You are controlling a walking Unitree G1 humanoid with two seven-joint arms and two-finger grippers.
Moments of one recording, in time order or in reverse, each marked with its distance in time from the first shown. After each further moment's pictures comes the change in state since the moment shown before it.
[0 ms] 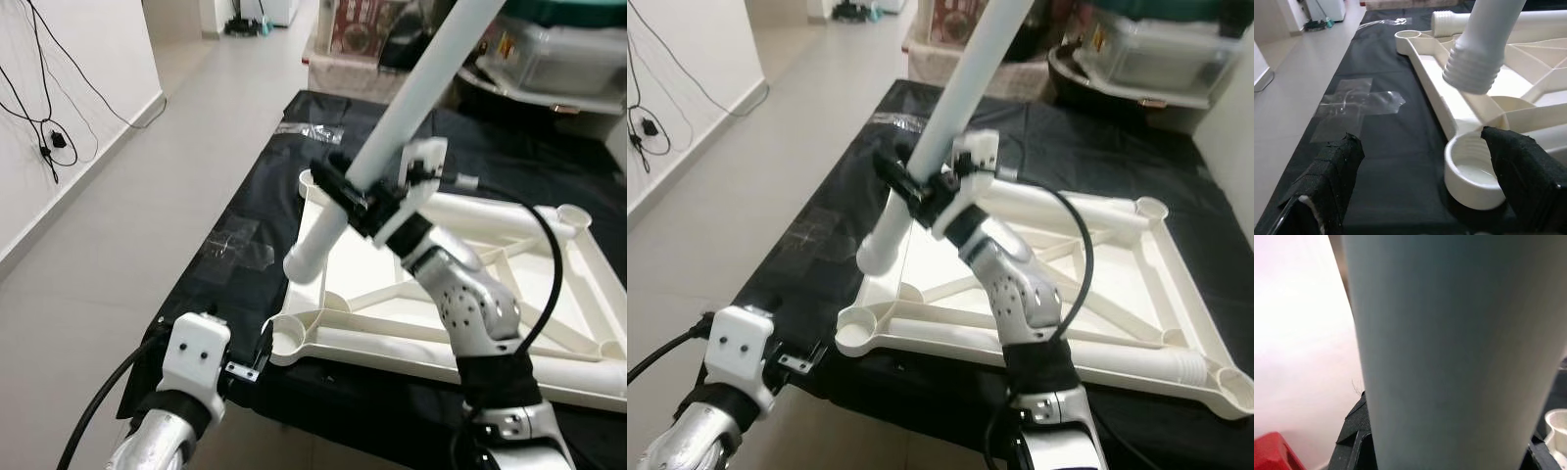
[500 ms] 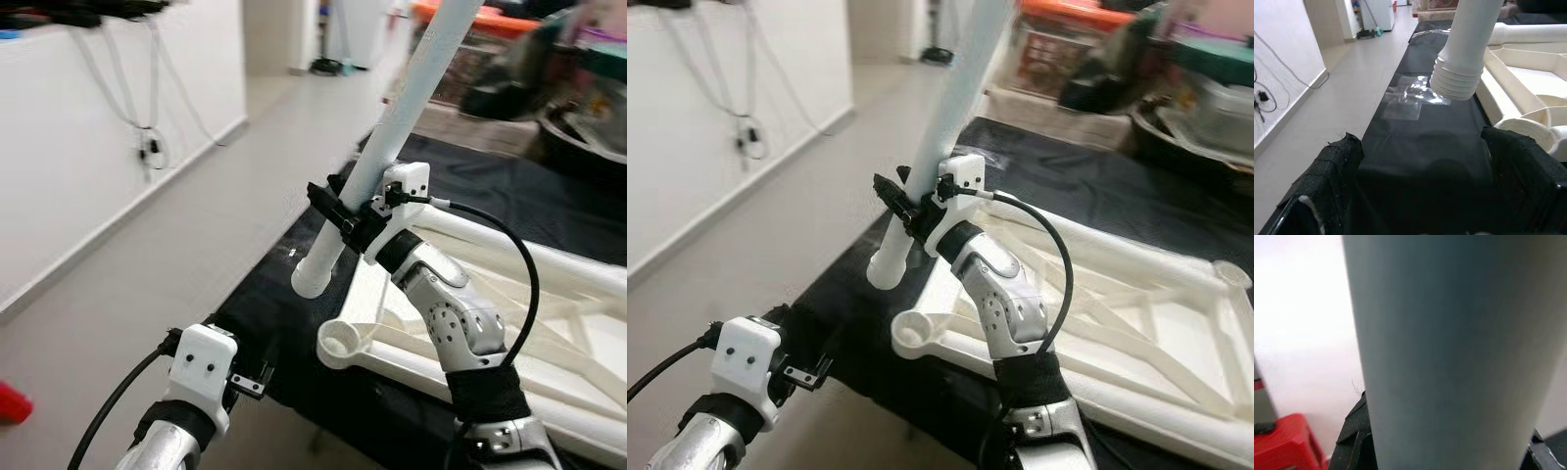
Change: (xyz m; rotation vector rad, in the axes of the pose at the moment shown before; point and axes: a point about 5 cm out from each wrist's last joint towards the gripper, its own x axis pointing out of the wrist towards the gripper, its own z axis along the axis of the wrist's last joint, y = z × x) left arm 0.001 -0.008 -0.001 -0.009 -0.007 -0.025; right arm 0.003 -0.001 -0.008 -0.062 0.018 -0.103
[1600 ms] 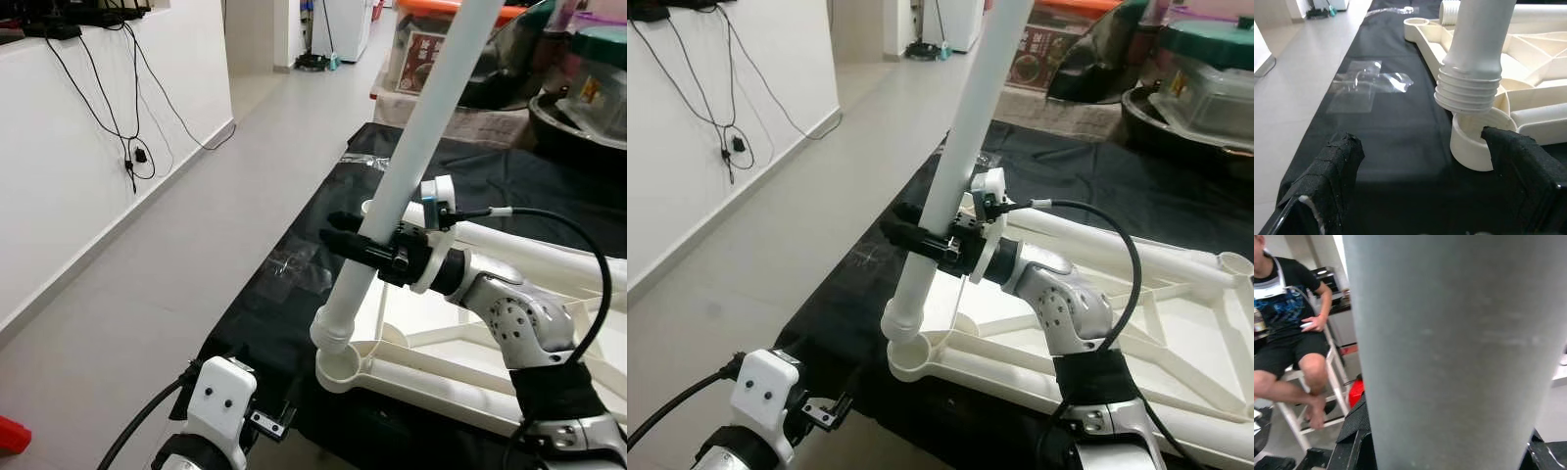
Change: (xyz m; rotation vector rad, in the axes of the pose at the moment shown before) left arm -0.017 -0.017 -0.013 -0.036 0.056 -0.111; right arm -0.035 -0.009 0.010 0.125 0.171 0.523
